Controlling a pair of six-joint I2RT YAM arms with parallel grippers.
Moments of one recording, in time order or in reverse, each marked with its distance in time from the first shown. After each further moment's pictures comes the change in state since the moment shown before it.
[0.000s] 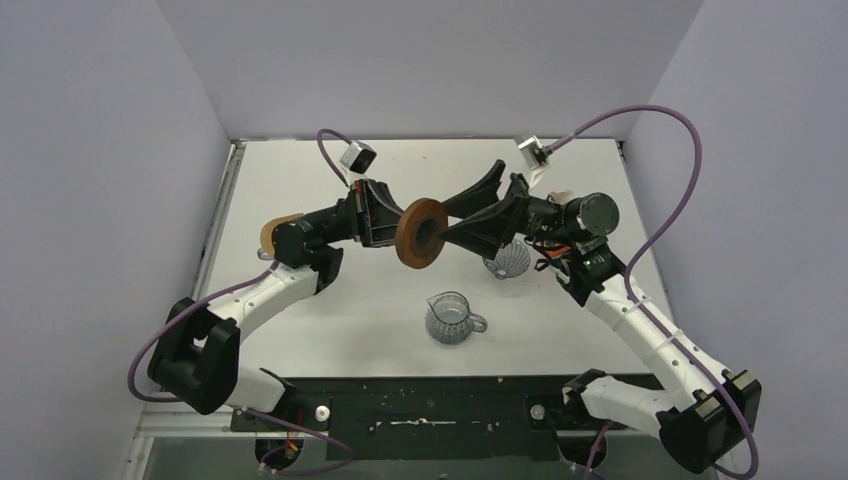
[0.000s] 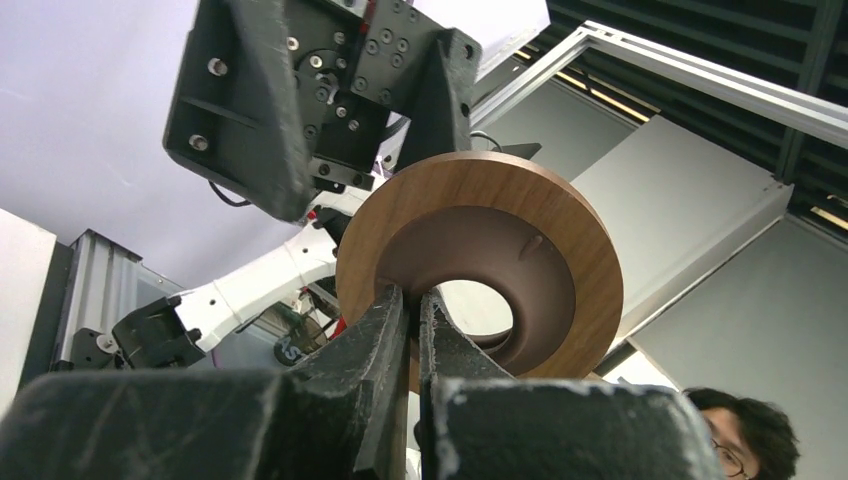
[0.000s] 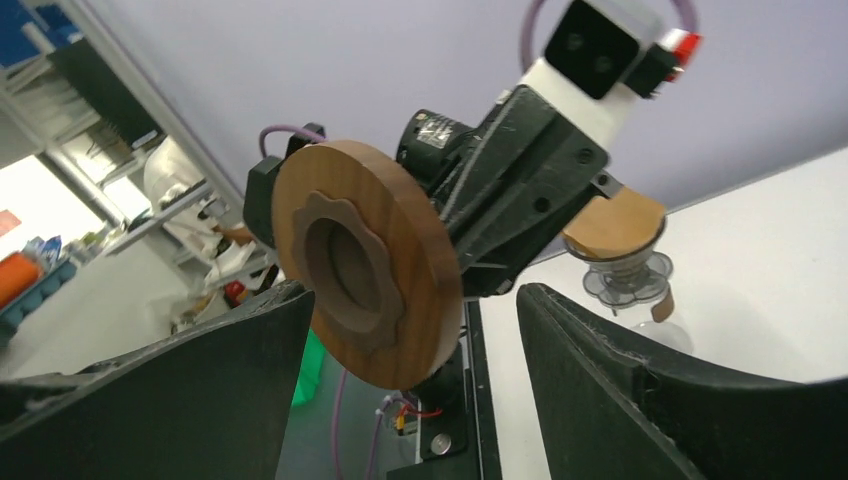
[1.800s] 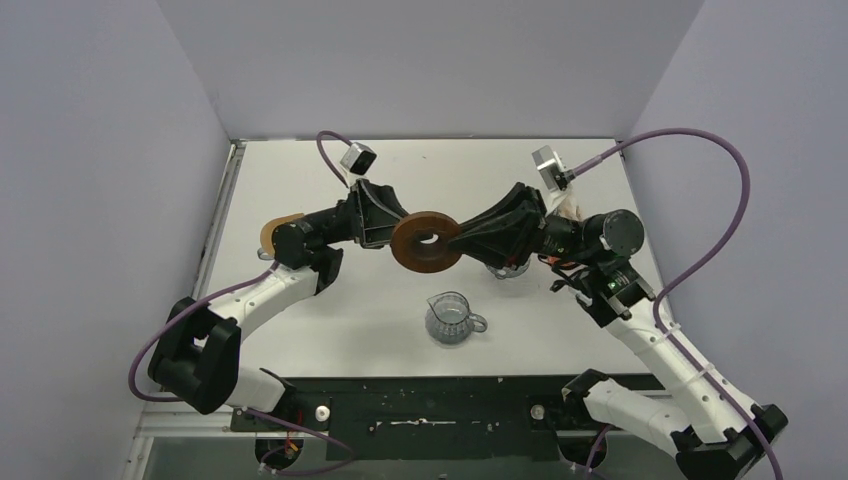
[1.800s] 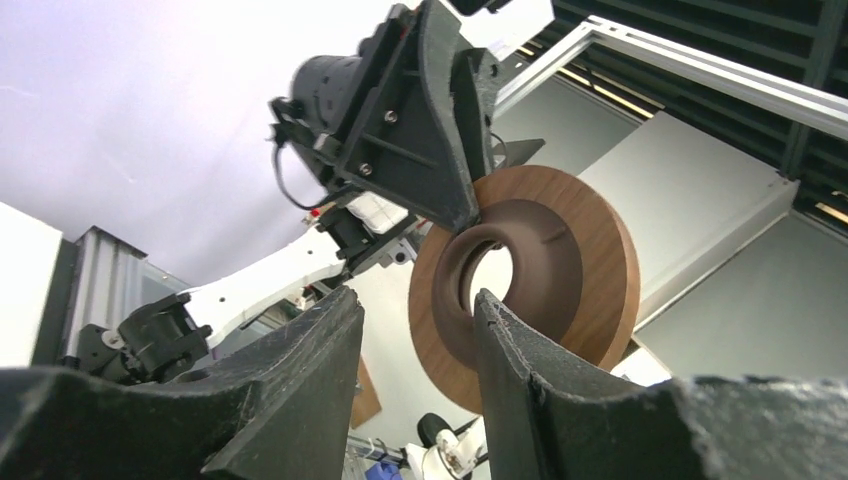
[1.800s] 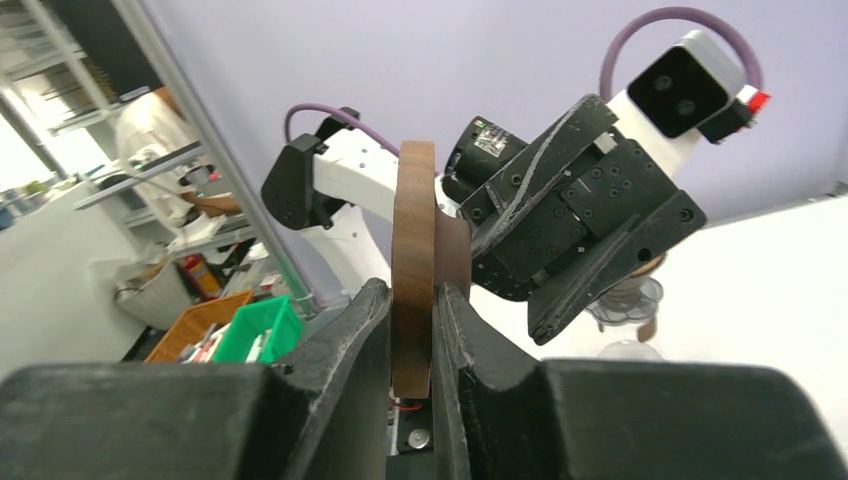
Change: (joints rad) left arm 0.001 0.005 -0.010 0.042 0.007 -0.035; right arm 0.089 -0.101 0.037 -0.101 -0.010 -0.167
